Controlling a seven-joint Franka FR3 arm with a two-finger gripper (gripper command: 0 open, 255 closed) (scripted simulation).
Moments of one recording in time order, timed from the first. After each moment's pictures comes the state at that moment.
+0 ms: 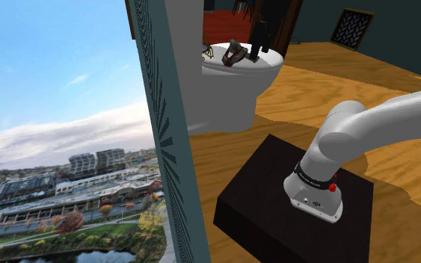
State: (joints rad) arm -0.01 -0.82 0.03 -2.30 0.02 1.58 -0.03
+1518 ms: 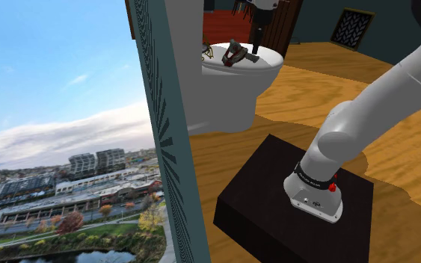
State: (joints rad) arm -0.02 -0.35 -0.36 -2.08 -0.22 1.86 -0.70
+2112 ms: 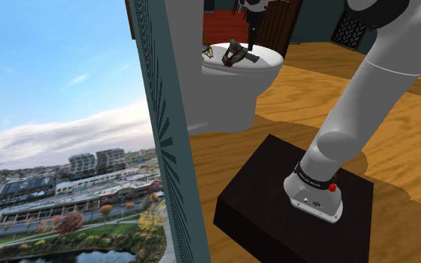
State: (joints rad) arm -0.03 -0.02 -0.48 -1.82 -0.15 1.95 -1.00
